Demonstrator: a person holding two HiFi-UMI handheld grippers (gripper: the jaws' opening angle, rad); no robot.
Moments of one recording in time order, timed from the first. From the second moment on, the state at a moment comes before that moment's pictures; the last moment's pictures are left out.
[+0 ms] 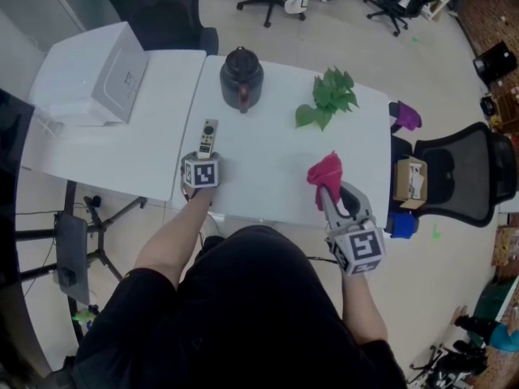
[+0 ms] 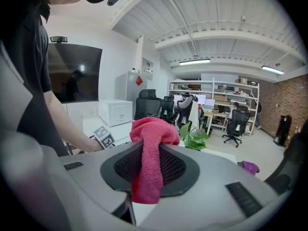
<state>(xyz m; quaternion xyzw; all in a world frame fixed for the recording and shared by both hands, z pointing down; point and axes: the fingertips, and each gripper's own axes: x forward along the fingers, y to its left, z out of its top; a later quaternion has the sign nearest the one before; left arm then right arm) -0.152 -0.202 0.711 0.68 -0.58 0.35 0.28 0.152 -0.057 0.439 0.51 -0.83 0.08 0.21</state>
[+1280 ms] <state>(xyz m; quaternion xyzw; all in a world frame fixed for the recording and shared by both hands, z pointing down) -0.150 -0.138 0.538 0.79 -0.54 0.22 0.16 0.252 -0.138 0.693 0.54 -0.69 0.21 0.43</state>
